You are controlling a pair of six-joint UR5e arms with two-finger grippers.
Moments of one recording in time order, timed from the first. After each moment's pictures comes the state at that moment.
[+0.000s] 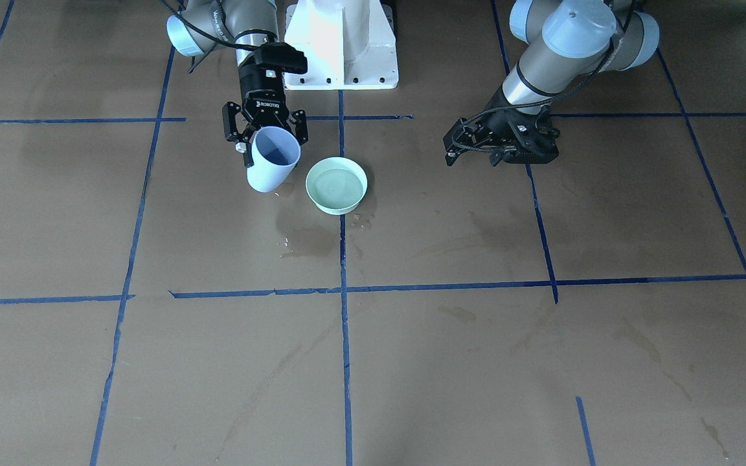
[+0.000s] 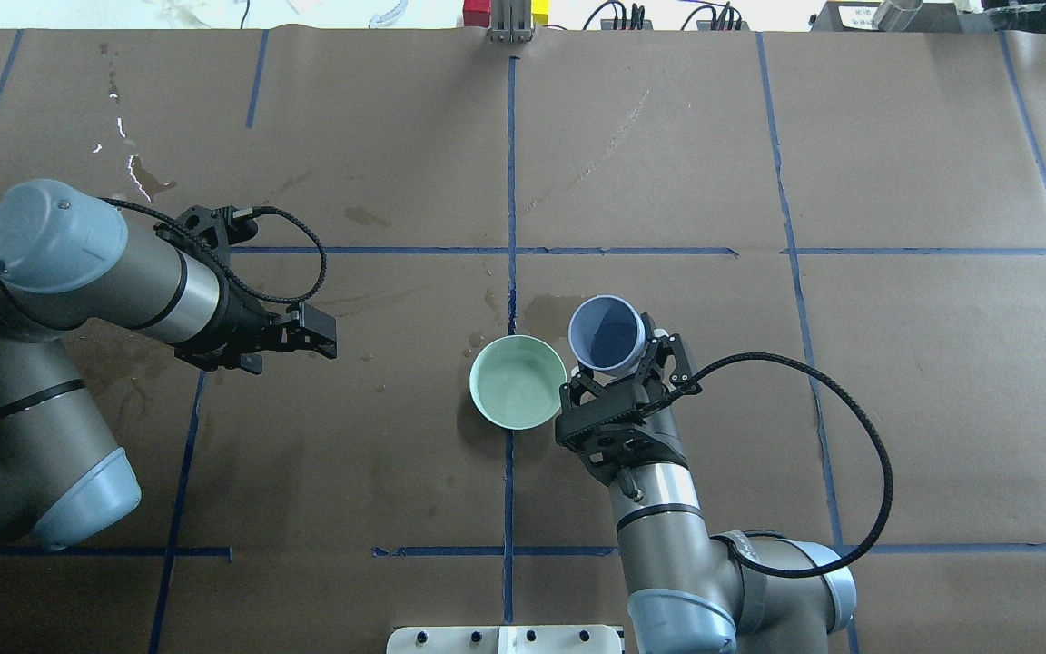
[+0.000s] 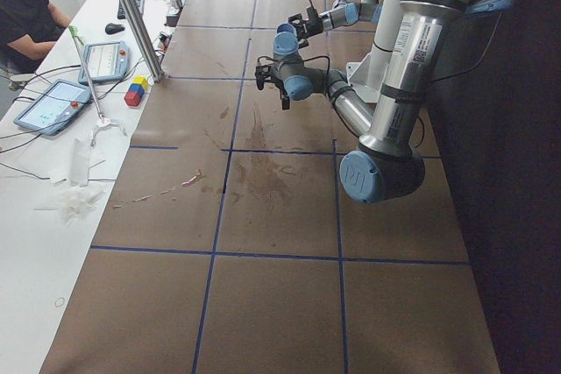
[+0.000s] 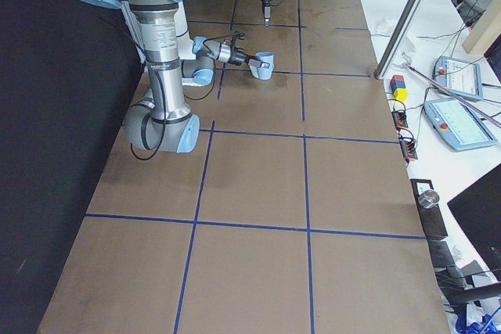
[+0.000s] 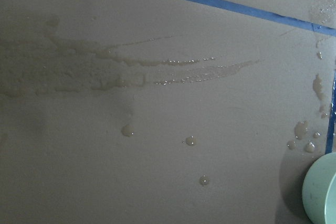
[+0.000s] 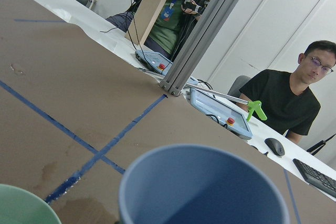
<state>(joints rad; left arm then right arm) -0.65 -1.85 -1.91 -1.90 -2.08 -1.34 0.09 -1.18 1.77 -1.14 0.42 0.67</state>
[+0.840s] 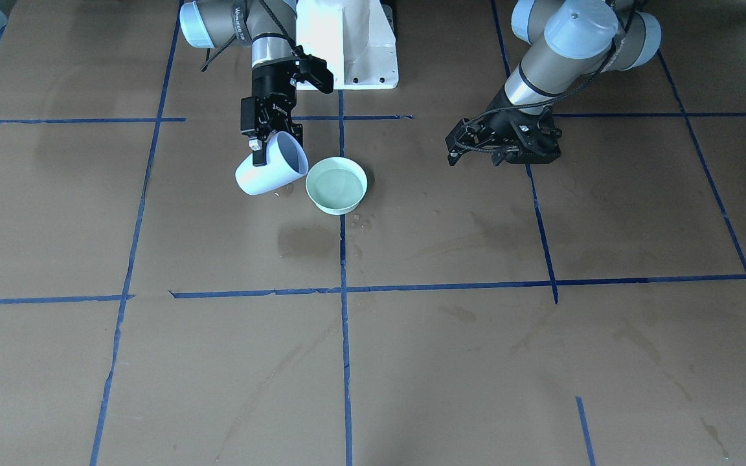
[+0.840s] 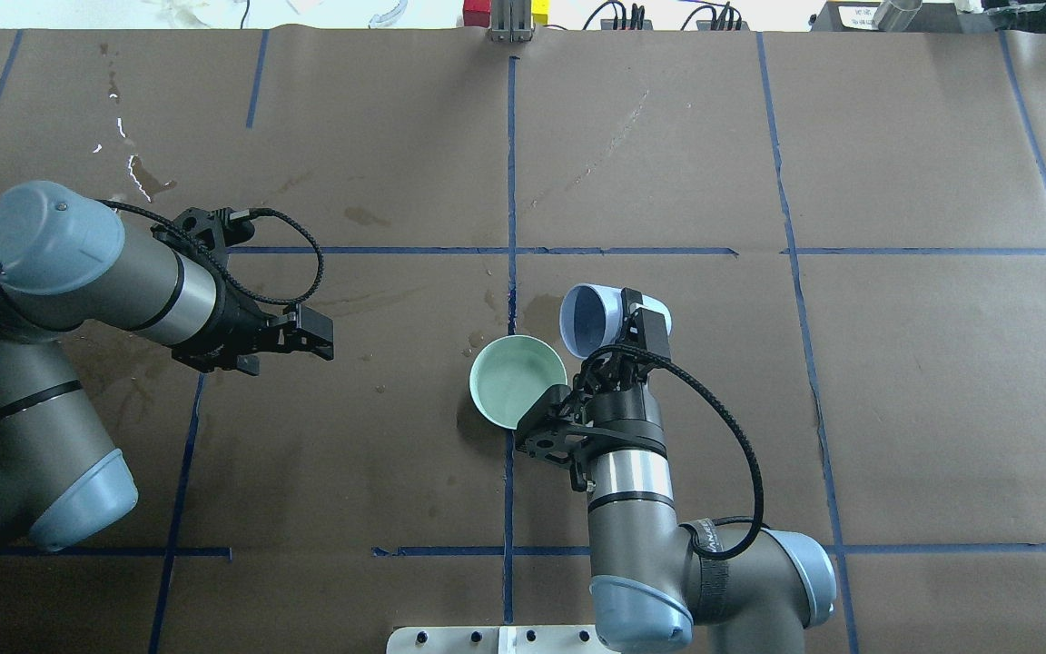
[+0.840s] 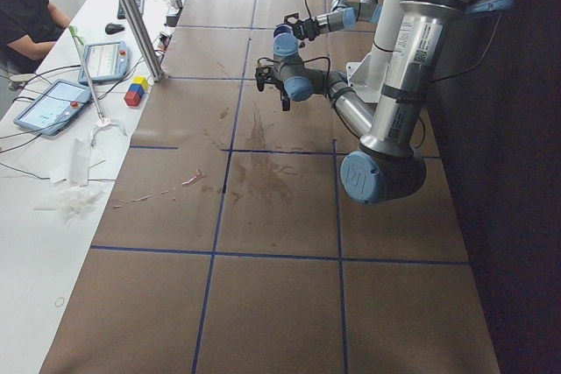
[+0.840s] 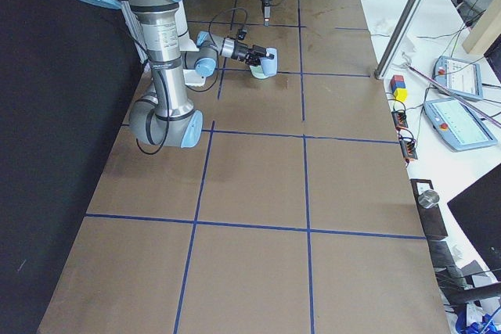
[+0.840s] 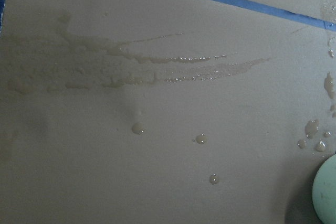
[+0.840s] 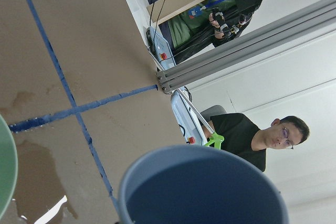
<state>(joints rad) -0.65 -1.85 -1.91 -1.90 -2.08 -1.34 0.10 -1.14 1.77 -1.32 0.35 0.24</state>
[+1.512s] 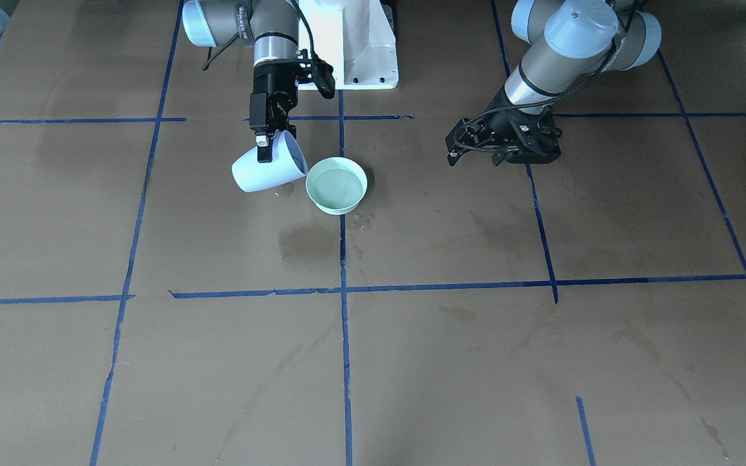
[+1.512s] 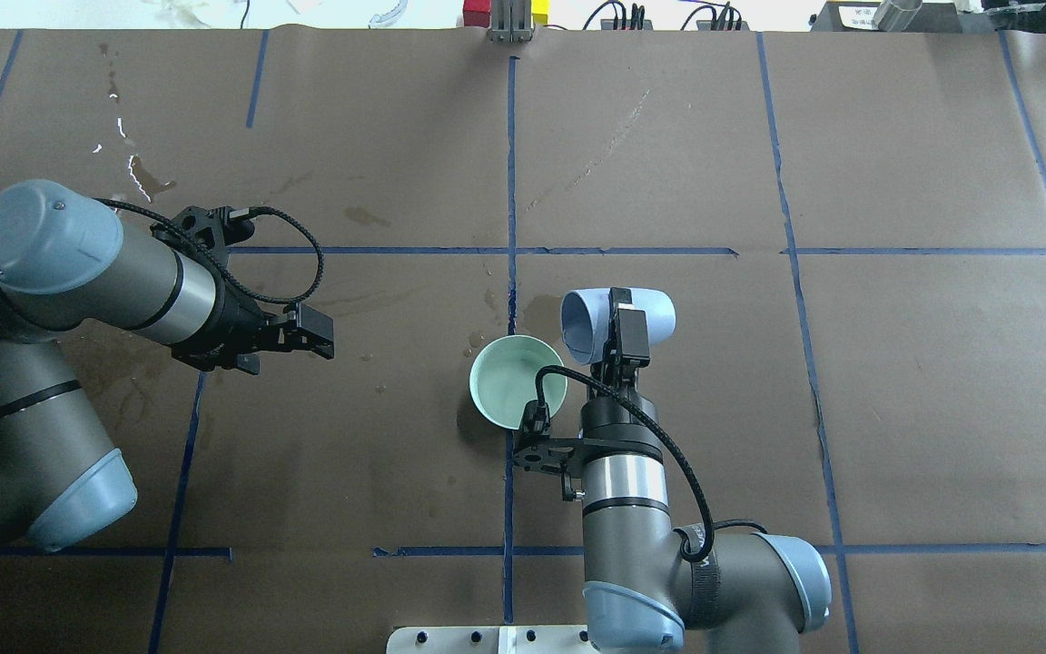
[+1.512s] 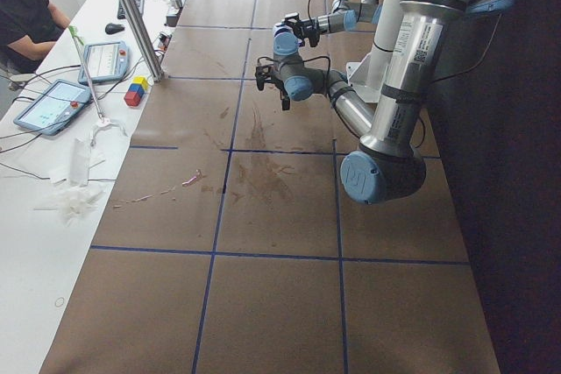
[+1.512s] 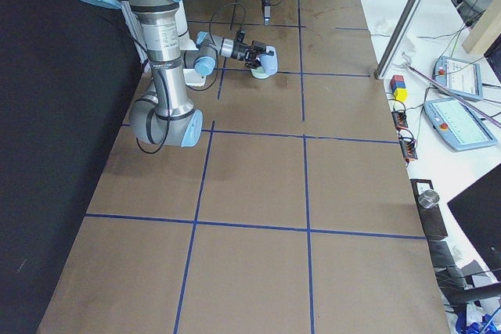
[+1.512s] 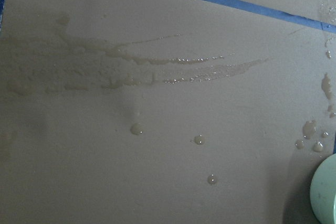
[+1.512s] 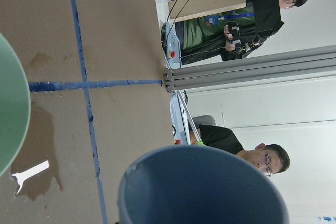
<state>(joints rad) -0.65 -1.85 -1.92 -1.90 -2.08 -1.34 0.09 -1.14 1.77 -1.36 0.32 0.01</state>
